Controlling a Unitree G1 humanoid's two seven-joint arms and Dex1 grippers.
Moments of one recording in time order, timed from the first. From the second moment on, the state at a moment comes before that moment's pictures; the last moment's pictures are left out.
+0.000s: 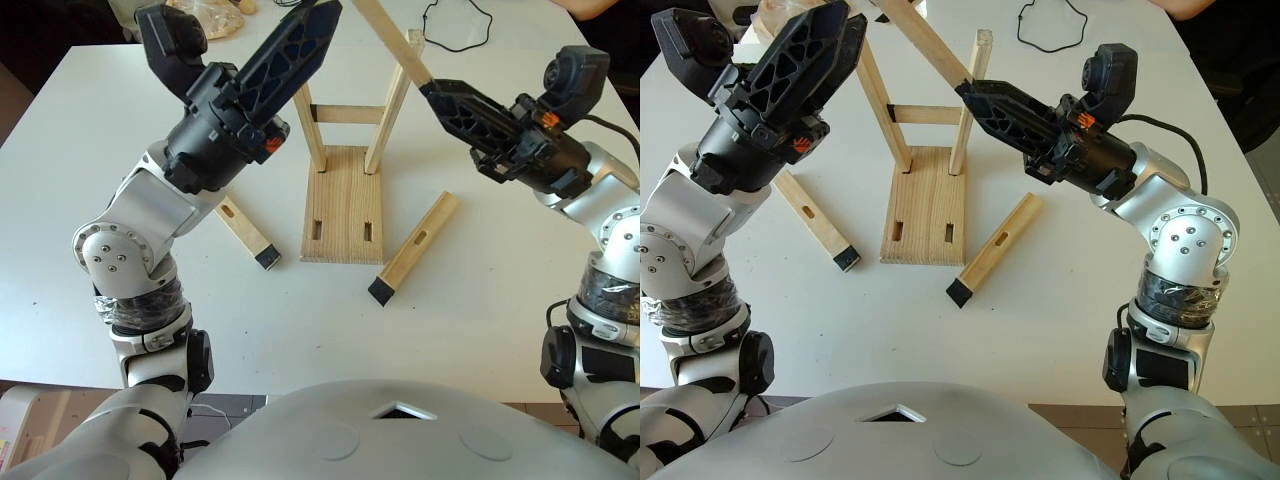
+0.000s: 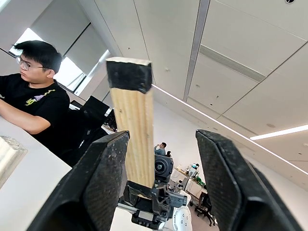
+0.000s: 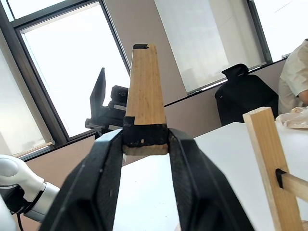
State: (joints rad) left arm -0.38 0.34 0.23 -0.47 -1.75 0.78 -0.16; right arm -0.37 -0.45 -0.25 -0.34 1.25 0.93 0.78
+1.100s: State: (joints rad) left arm -0.41 0.41 0.20 -0.40 -1.67 0.75 -0.24; right arm -0.26 -0.48 -0.17 -0.39 1.34 0.95 0.73
